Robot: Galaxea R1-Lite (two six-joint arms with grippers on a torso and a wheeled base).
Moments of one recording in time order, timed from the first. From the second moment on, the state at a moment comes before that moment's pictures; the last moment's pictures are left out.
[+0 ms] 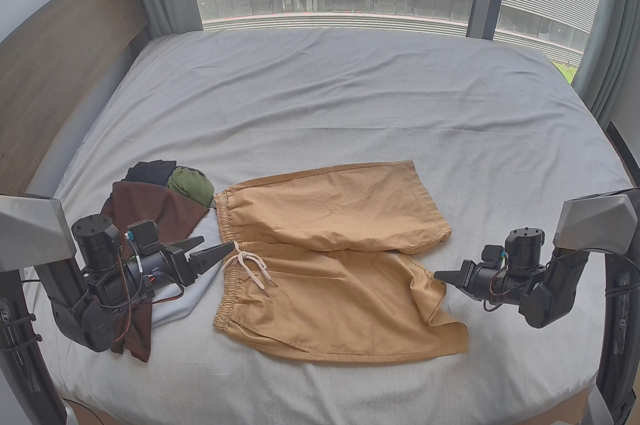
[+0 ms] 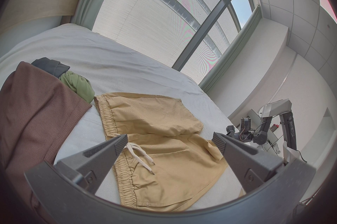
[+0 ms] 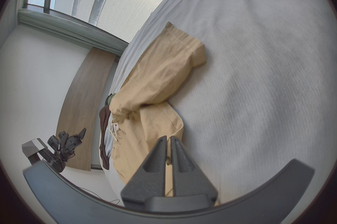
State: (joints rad) left arm -0.10 2.13 -0.39 -1.55 -0.61 -0.32; right arm 0.14 2.40 -0.61 -1.26 0.53 0.63
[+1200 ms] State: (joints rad) left arm -0.10 2.14 -0.36 -1.55 -0.61 -0.32; right arm 0.06 2.44 -0.81 -1.36 0.42 0.62
